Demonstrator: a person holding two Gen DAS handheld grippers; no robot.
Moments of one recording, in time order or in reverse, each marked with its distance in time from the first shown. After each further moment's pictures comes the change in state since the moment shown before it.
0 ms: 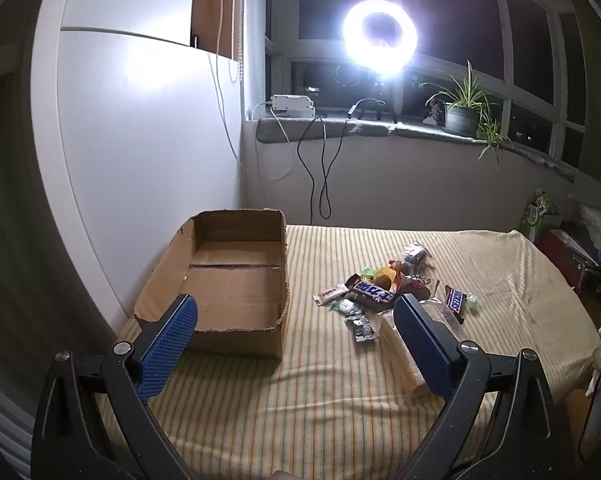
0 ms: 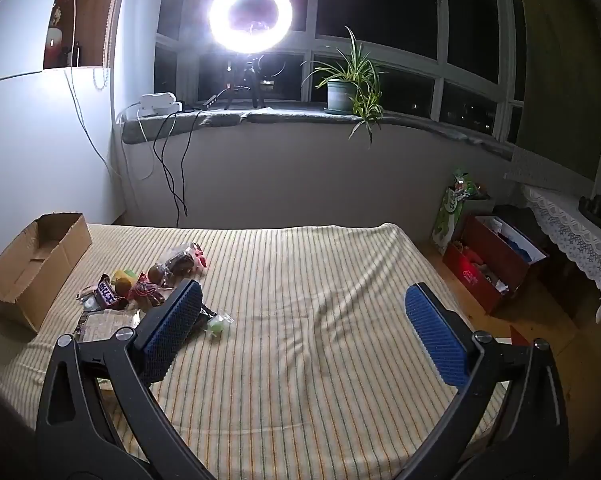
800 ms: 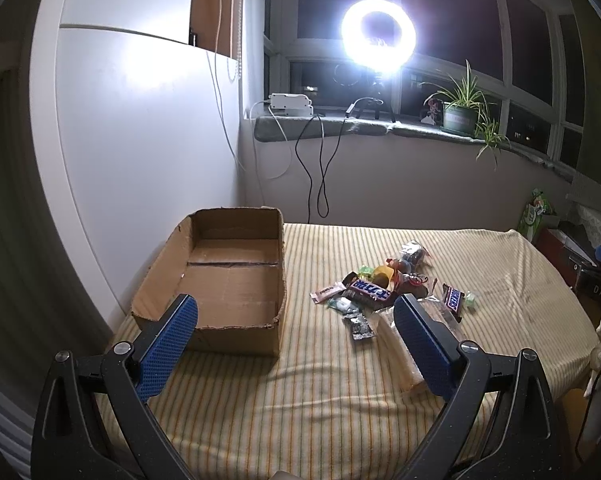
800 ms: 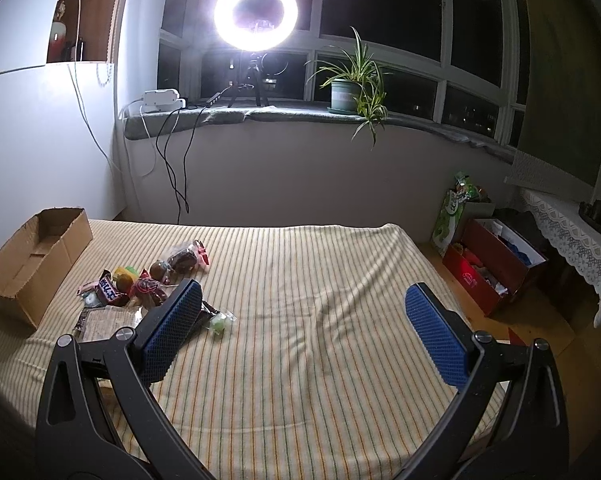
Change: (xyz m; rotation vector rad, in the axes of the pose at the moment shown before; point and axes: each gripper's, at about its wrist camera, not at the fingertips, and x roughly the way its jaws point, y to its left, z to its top) left arm 0.000 0.000 -0.003 0.000 0.001 -0.006; right arm 0.000 0.005 -0.002 -0.012 -0.001 0.005
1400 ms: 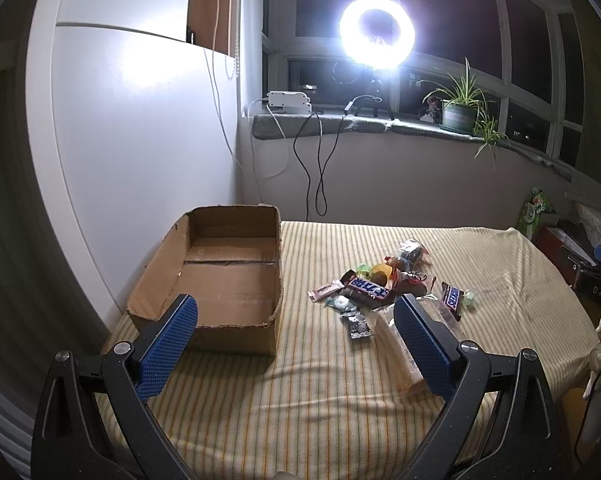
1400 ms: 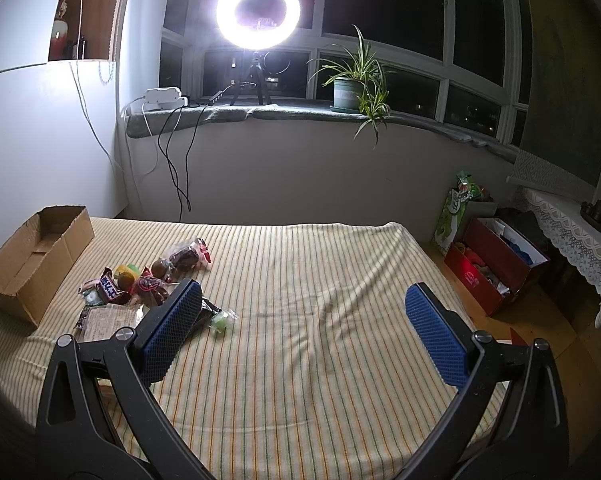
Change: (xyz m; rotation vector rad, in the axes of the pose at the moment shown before) left arm 0.002 -0.002 0.001 0.001 0.008 -0.005; right arm 0.000 0.001 -0.002 -0.001 -0.001 0.001
